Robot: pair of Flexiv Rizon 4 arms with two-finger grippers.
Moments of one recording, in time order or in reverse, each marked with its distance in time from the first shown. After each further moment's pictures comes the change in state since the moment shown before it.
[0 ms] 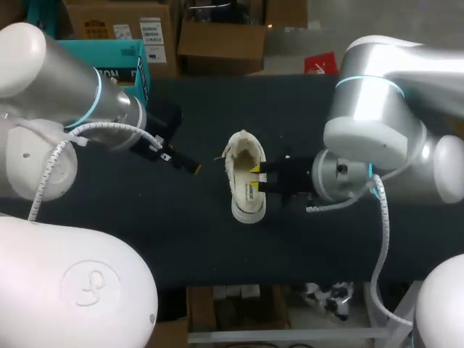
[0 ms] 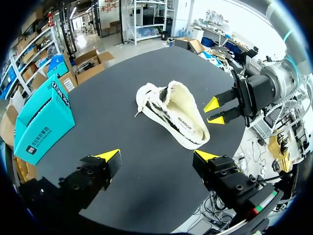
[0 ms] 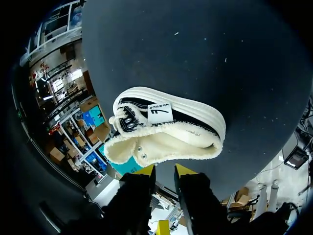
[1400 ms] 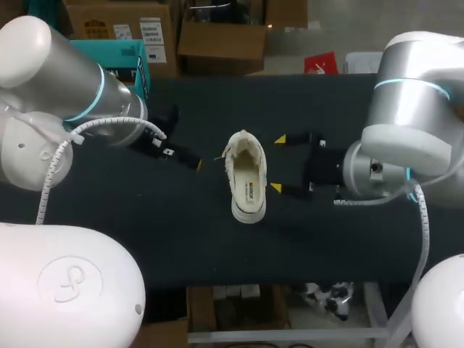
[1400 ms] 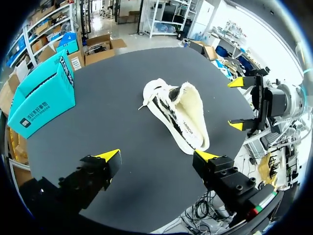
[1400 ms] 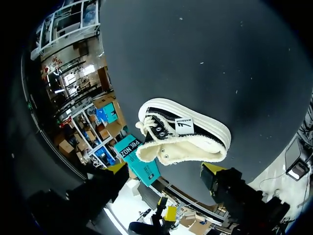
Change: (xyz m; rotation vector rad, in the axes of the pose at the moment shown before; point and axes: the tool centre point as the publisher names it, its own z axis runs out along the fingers) left arm -0.003 0.003 0.006 -0.039 0.003 -0.215; right arm 0.030 0.017 -0.052 0.002 0.095 -0.072
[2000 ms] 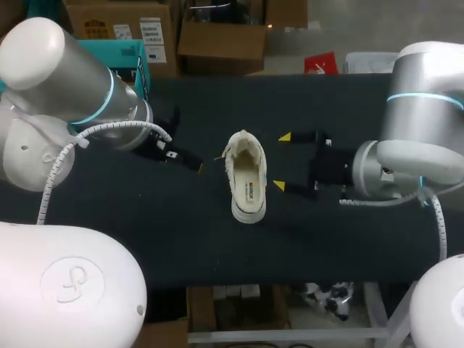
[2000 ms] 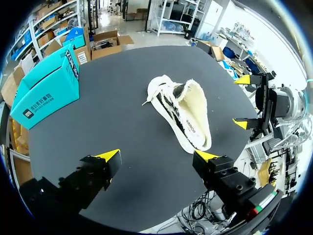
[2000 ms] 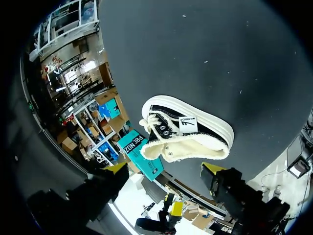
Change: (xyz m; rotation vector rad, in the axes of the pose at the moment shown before) left arm 0.003 0.007 0.001 -0.020 -0.035 -0.058; right arm 0.006 0.003 -0.003 0.072 0.025 0.021
